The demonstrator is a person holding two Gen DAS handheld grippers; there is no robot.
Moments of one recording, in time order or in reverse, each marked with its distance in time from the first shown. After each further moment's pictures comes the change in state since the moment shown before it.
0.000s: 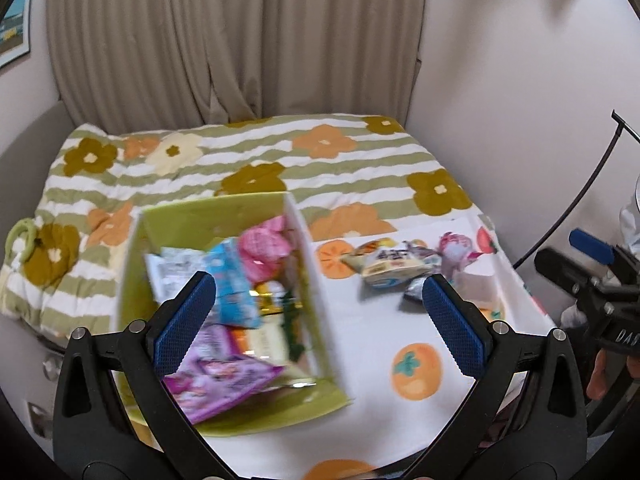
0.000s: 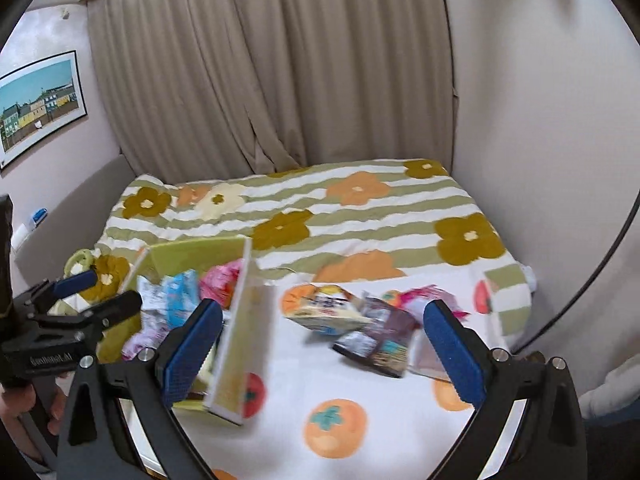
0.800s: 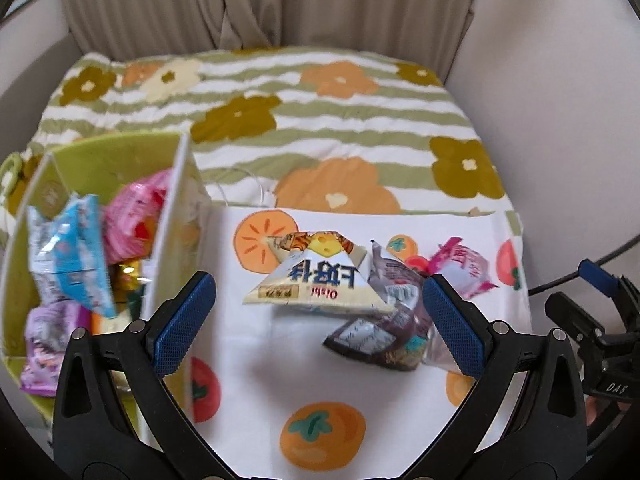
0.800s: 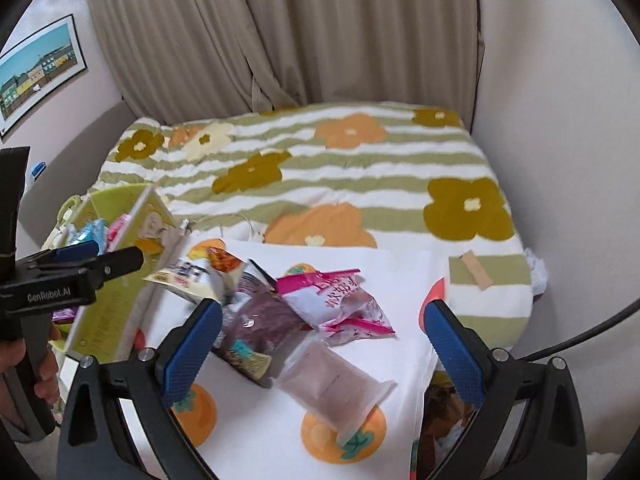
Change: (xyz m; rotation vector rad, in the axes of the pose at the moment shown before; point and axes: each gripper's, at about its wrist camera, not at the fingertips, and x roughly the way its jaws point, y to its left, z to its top) left arm 0.195 -0.109 0.017 -0.177 0.240 0.122; right arm 0.131 -0.177 0.010 -0.098 0.227 0.123
